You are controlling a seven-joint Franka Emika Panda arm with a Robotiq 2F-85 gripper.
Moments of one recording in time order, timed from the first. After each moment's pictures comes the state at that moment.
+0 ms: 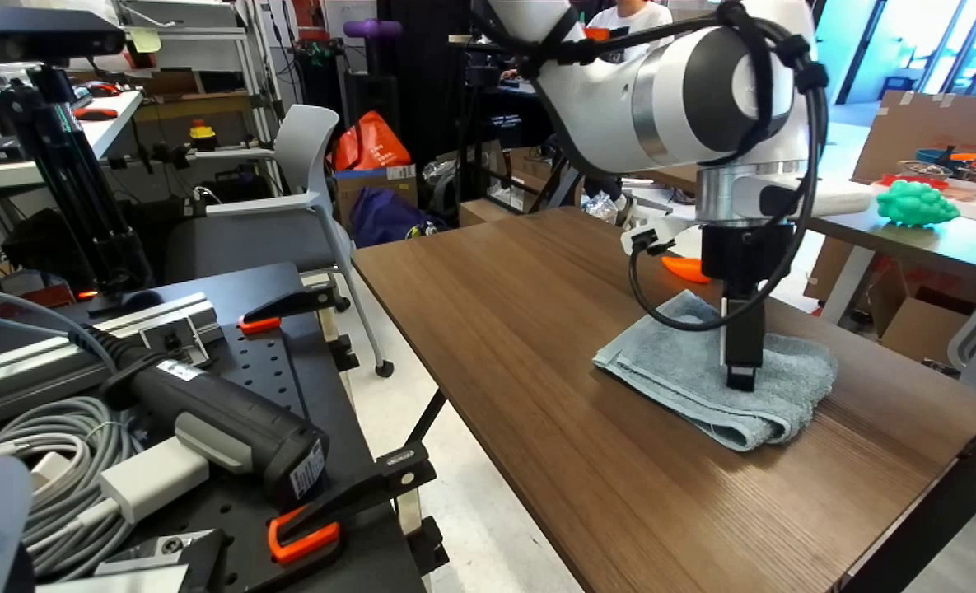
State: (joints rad) arm 0.16 1.09 -0.34 -1.34 -0.10 2.33 1.01
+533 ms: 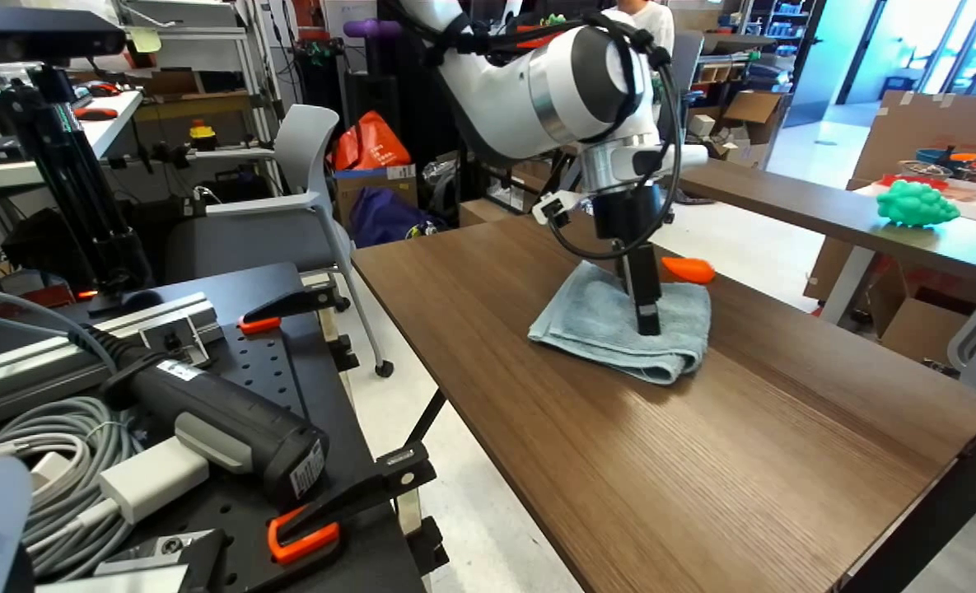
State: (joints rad) arm 0.35 0.99 -0.31 -1.52 -0.32 2.39 1.04
